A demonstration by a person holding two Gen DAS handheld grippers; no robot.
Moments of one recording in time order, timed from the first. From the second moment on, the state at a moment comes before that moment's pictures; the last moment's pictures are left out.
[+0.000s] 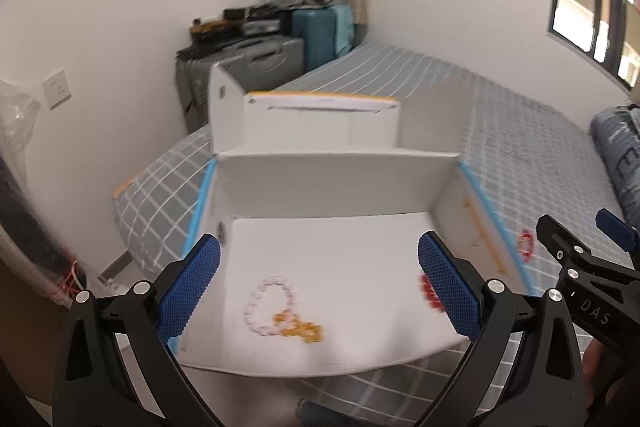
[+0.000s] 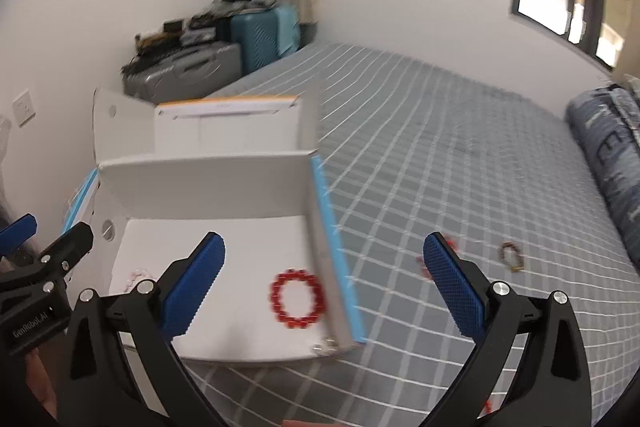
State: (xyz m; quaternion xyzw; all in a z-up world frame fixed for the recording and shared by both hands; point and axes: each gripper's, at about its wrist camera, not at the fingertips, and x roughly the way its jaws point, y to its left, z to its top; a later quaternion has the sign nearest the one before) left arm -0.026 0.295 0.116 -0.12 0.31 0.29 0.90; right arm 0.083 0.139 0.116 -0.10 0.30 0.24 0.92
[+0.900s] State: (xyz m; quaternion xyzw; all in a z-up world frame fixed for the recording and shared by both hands) left arm 0.058 0.032 0.021 -0.06 0.37 0.03 0.93; right arm 0.081 -0.172 0.029 -0.03 0.35 0.05 0.93
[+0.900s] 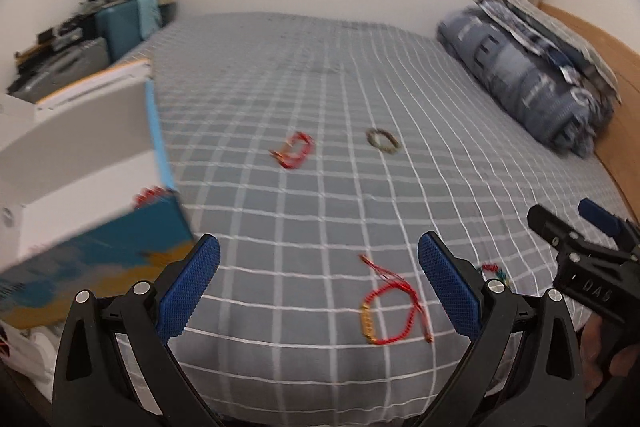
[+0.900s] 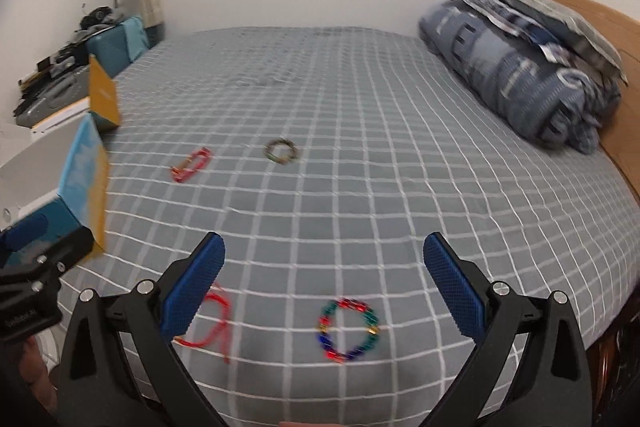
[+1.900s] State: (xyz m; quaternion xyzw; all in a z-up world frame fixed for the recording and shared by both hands) left arm 0.086 -0.018 -0.098 -0.03 0.46 -0.01 0.89; right arm 0.119 -0.199 -0.092 -0.03 0.47 0.03 0.88
